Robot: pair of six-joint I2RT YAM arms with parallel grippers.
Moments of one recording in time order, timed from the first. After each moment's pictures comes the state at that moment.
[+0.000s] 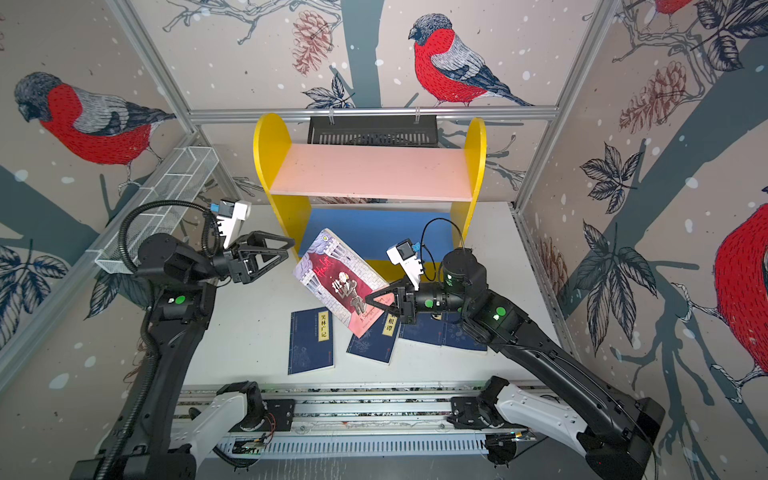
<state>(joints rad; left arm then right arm) 0.07 0.96 0.99 0.28 1.45 -0.88 0.80 0.95 1.00 -0.21 -0.76 0.55</state>
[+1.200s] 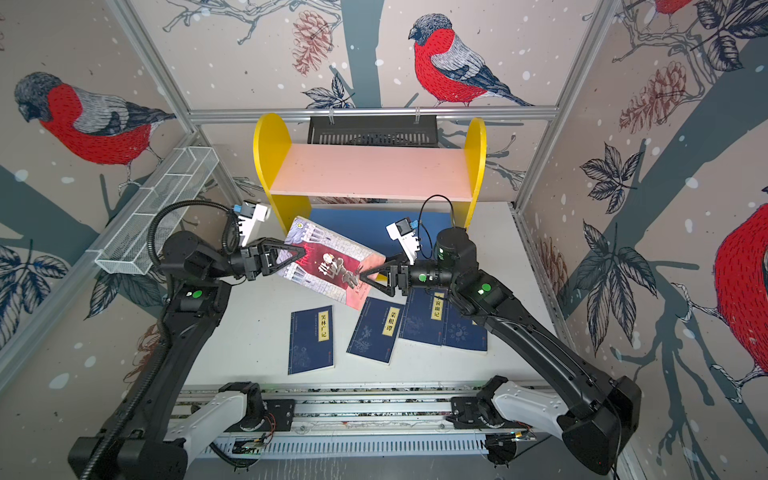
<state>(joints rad) -0.03 1.01 0.97 0.34 1.38 -0.97 0.67 1.08 1.04 -0.09 -0.80 0.58</state>
